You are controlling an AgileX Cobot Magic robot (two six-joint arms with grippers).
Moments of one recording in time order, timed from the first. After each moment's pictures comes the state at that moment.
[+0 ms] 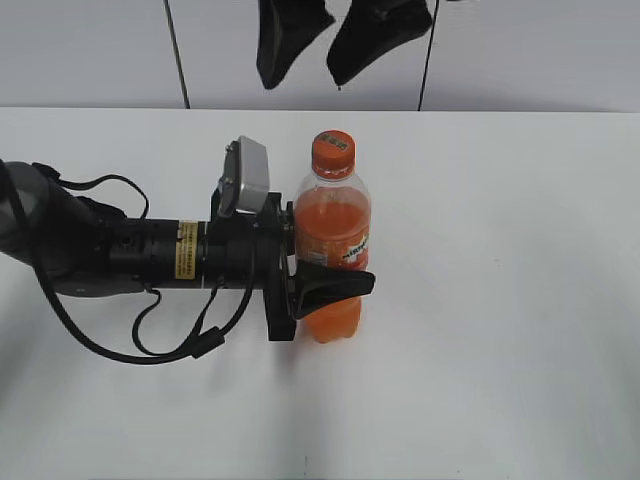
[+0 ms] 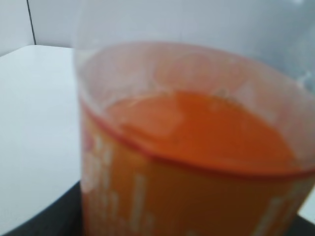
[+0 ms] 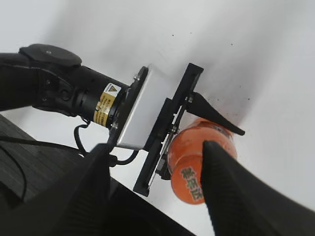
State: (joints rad) left arm -0.42 2.16 -0.94 1.18 -1.17 -0.45; right arm 0.74 1.79 -1.83 0.16 1.23 0.17
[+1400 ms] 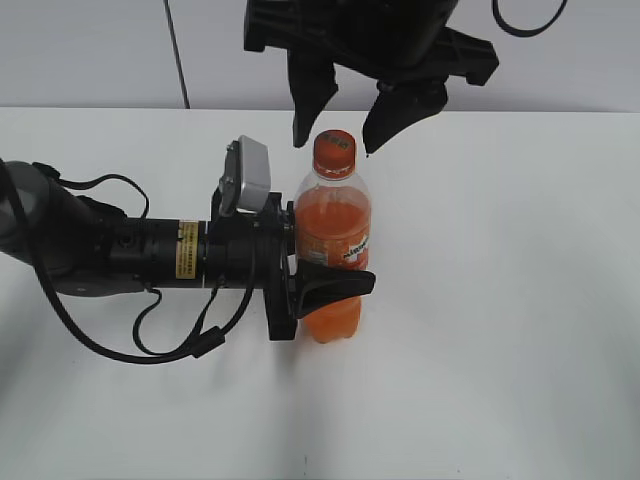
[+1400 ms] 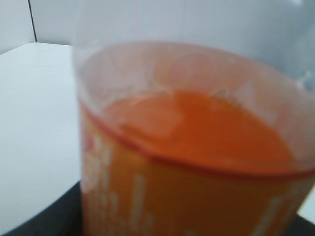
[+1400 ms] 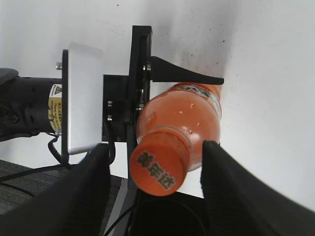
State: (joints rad) left arm -0.42 2.16 -0.94 1.18 -1.16 -0.46; right arm 0.74 1.79 -1.71 0.09 1.23 0.53
